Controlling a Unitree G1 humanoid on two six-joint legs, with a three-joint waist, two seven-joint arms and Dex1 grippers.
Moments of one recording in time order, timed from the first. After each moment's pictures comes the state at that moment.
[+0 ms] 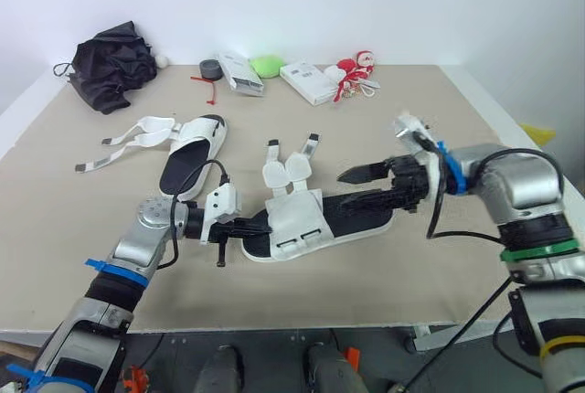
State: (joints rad) left arm -0.55 0.51 -0.24 0.34 -0.25 0.03 -1.29; right arm -0.81 -0.77 0.15 0.20 0.48 0.79 1.47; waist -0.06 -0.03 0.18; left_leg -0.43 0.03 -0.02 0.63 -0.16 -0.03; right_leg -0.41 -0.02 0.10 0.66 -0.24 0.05
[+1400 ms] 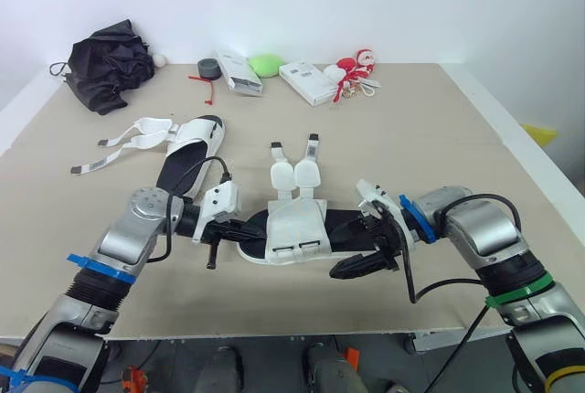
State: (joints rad) left arm -0.54 0.61 -0.25 0.12 -0.24 0.27 -1.34; right arm -0.63 -0.74 0.32 0.01 0.40 0.78 1.47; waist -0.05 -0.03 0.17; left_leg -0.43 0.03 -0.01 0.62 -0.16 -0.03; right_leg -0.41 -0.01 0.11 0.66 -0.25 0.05
